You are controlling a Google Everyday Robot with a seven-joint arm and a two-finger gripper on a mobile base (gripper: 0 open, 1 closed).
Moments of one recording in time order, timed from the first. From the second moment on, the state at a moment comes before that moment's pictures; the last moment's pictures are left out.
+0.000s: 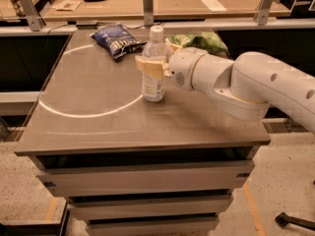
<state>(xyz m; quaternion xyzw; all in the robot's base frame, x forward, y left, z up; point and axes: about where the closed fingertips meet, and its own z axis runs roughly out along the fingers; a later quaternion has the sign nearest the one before) 0.617 0.007 0.932 -0.33 0.67 0.24 0.62</state>
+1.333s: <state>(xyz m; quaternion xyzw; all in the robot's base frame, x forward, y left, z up) 0.661 -0.153 1.007 -0.29 0.68 0.07 0.67</state>
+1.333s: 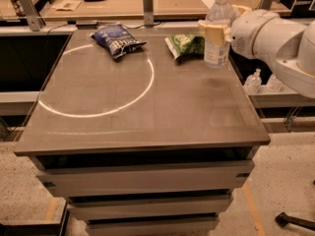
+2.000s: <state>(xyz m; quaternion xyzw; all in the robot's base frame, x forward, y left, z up) 0.690 -0.100 0.995 -0.31 0.67 0.15 0.66</state>
